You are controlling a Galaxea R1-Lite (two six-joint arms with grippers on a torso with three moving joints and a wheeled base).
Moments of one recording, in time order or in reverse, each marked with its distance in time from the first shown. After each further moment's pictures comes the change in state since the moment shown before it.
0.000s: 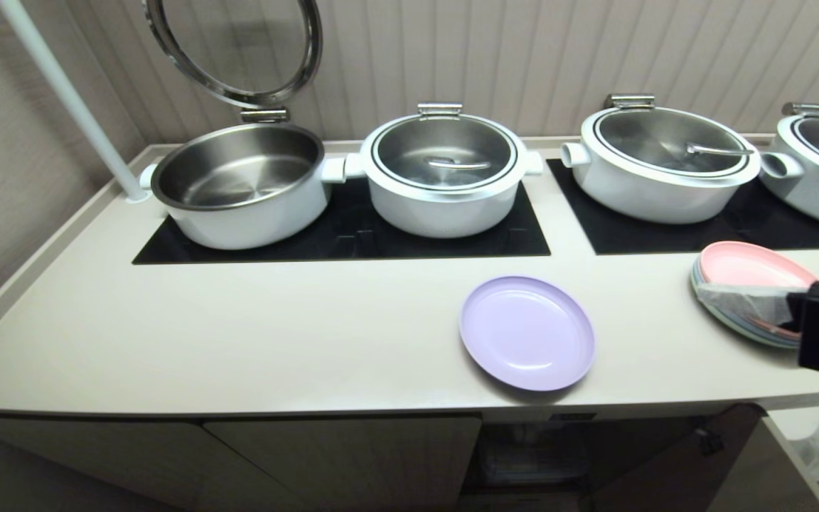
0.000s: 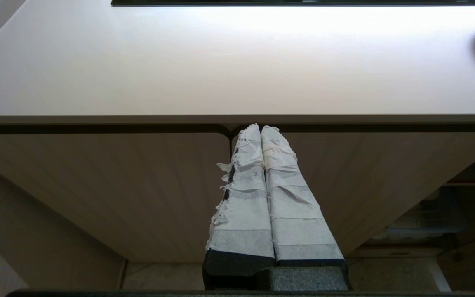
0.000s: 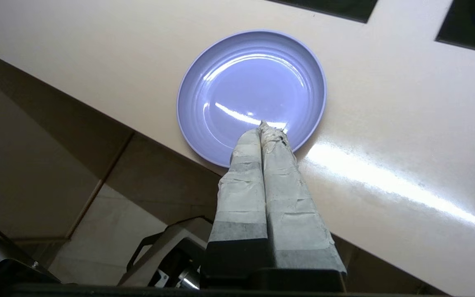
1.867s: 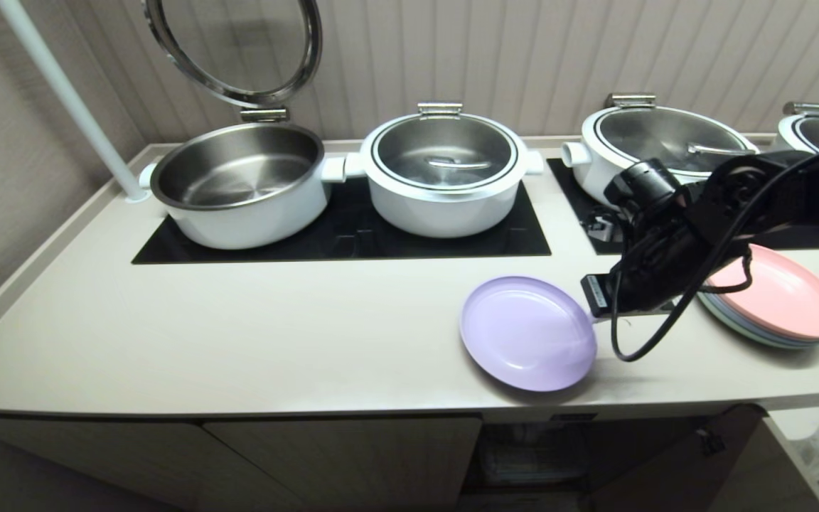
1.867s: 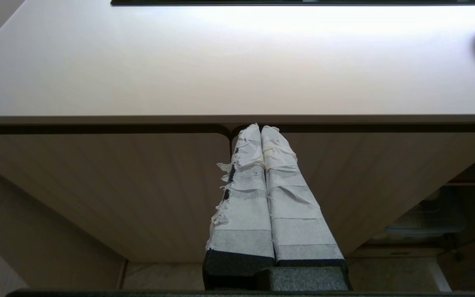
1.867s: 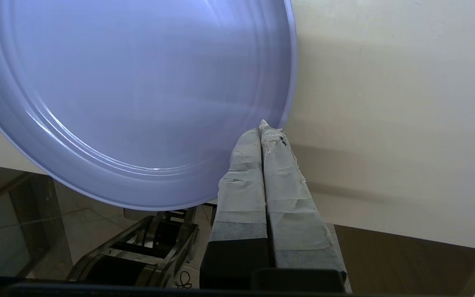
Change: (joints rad) left arm 0.000 0.000 0.000 0.000 0.000 0.000; right arm 0.210 0.741 -0.828 0.766 -0.474 0.227
